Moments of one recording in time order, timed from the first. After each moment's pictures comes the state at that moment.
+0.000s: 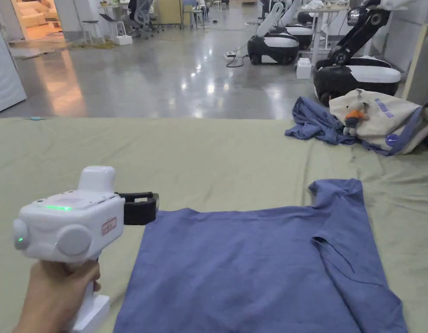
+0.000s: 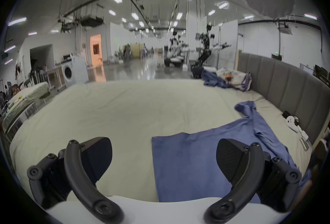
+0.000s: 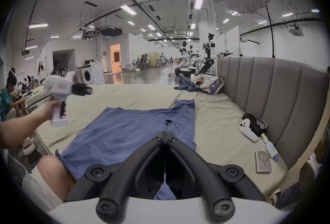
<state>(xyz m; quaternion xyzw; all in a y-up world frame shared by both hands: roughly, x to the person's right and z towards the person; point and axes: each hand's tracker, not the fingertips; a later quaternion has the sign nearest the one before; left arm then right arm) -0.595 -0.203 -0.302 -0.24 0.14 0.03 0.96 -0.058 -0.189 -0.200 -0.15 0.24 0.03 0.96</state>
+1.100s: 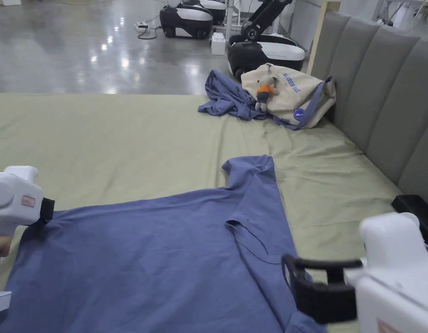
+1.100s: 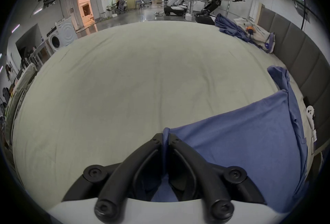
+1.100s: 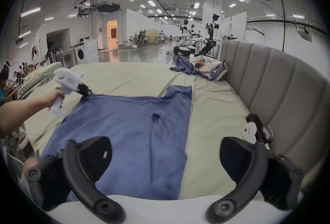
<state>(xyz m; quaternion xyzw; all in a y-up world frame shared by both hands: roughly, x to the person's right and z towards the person) -0.636 -0.292 -0.431 -0.44 0.13 0.06 0.89 -0.097 -0.183 -0.351 -0.25 0.23 0.10 0.93</state>
